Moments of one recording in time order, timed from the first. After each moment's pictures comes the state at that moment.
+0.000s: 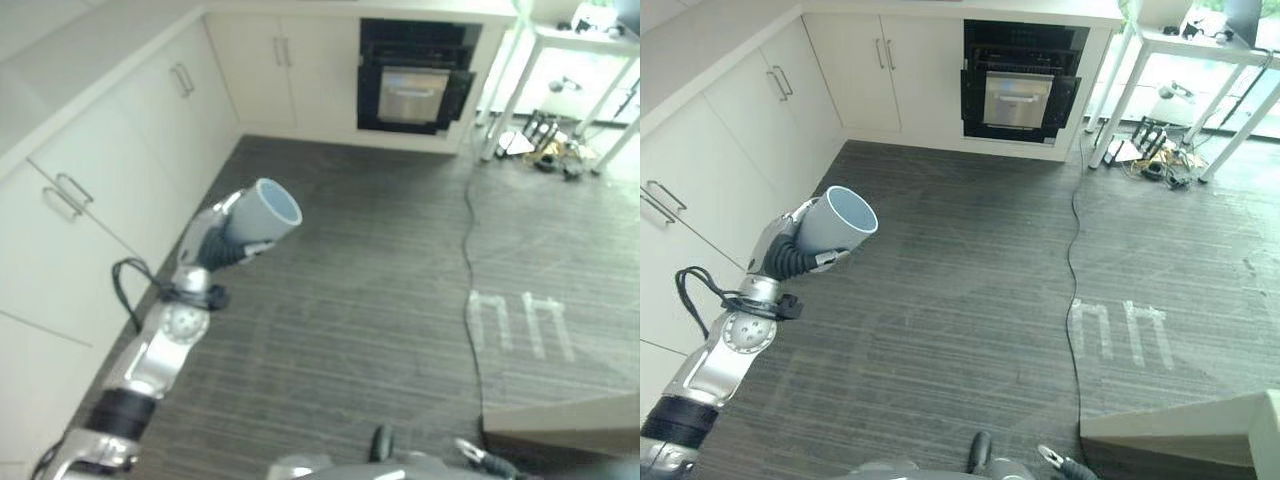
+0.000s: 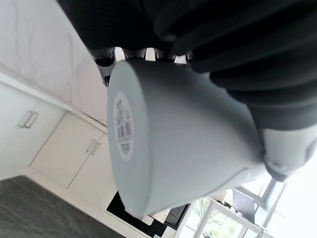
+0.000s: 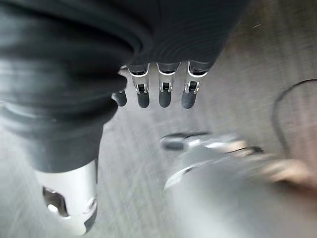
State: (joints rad) left arm -0.12 0.74 -0.12 0.00 0.33 -0.18 0.26; right arm -0.03 -0.27 -0.01 1.27 0.45 0.06 0.27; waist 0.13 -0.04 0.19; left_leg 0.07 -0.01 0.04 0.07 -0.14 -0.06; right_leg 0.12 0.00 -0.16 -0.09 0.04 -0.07
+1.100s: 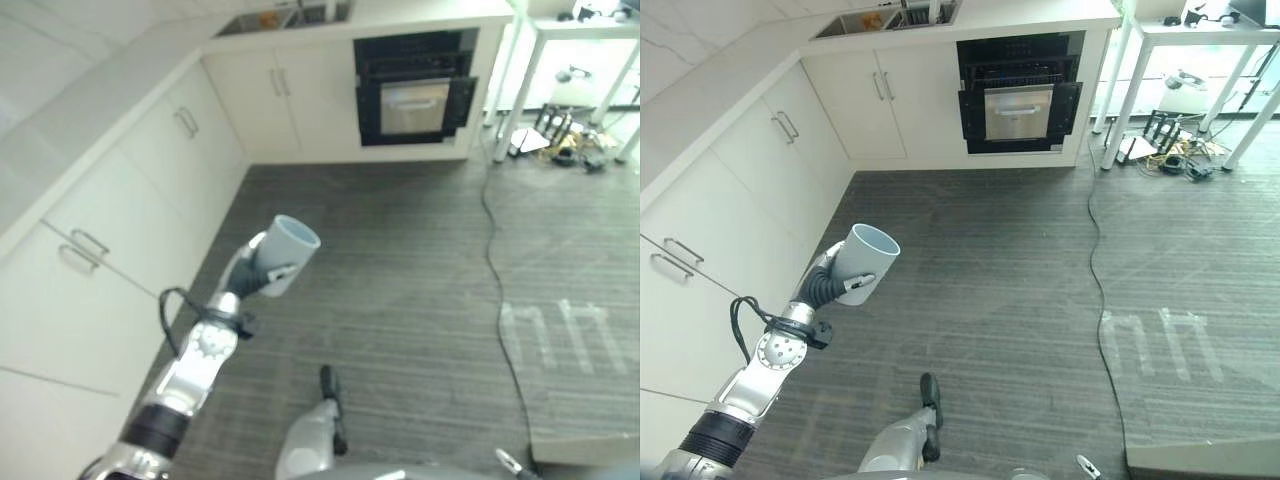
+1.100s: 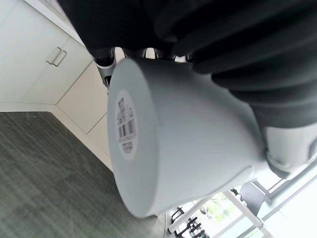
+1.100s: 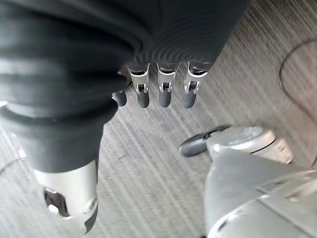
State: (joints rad) left arm -0.08 0.54 -0.17 0.09 0.13 -0.09 0.16; right arm 0.05 -0.35 -0.15 1.28 0.59 0.10 0.07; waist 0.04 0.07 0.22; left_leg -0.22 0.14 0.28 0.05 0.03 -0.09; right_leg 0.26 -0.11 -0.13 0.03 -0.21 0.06
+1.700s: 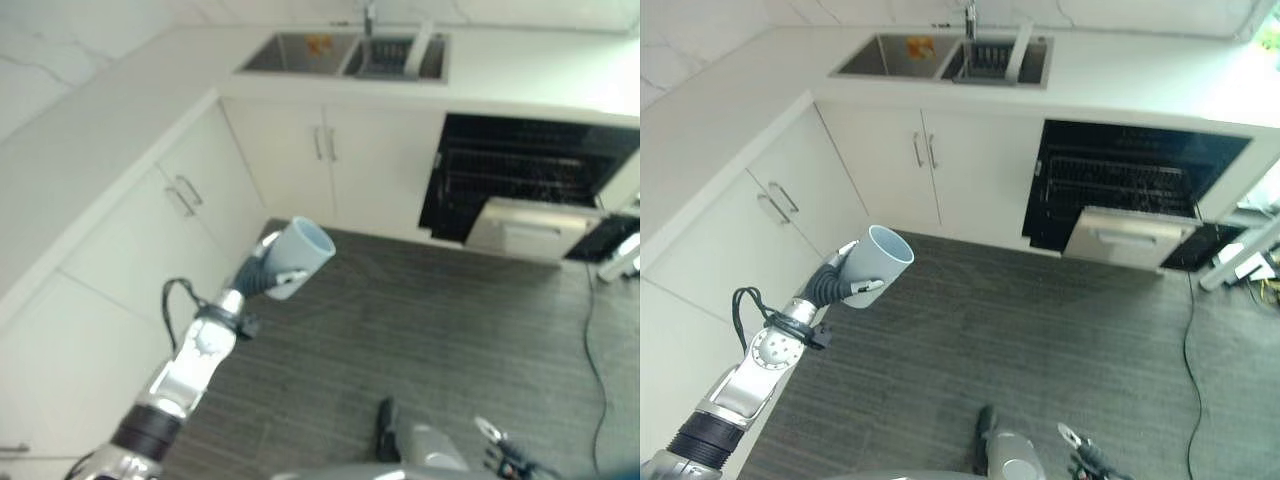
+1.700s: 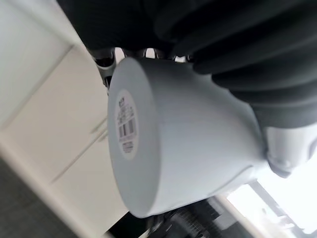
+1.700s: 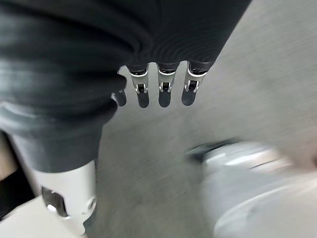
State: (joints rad) left arm -0.07 0.59 -0.20 -0.08 0.13 -0.08 0.08; right arm -0.09 -0.33 -0.09 1.20 0.55 -0.02 0.18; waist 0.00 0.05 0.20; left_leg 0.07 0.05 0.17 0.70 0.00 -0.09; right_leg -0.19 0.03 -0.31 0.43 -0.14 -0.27
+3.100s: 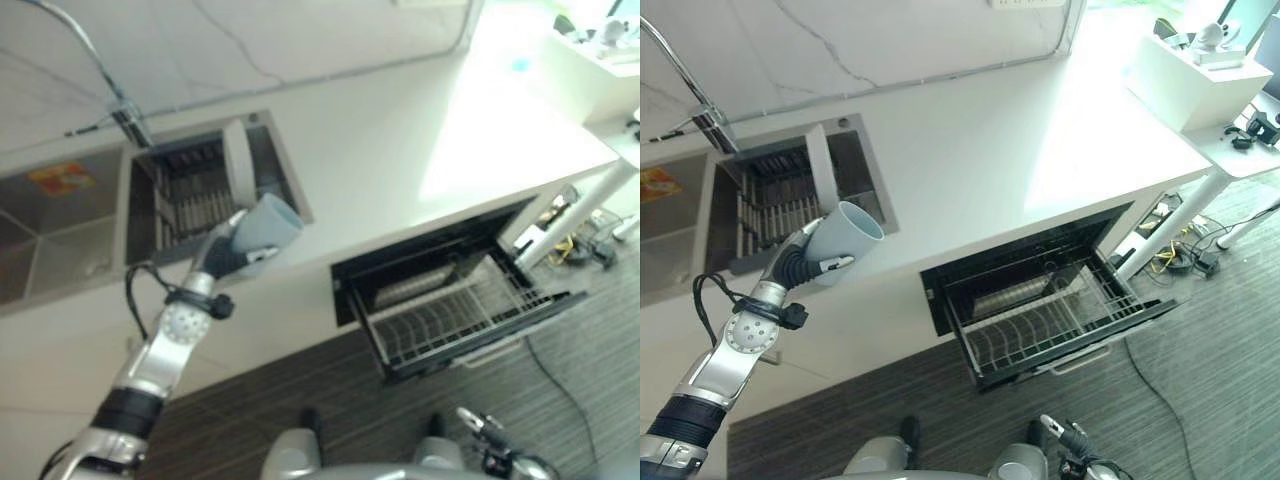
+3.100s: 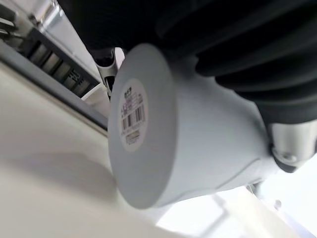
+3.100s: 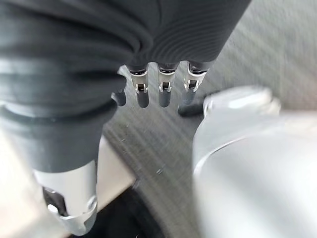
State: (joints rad) left arm -0.09 0.64 -0.11 0.07 0.17 -0.14 0.18; right arm 0.05 -0.29 0.05 1.08 0.39 -0.03 0.12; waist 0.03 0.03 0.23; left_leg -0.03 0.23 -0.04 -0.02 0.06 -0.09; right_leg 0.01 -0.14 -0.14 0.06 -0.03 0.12
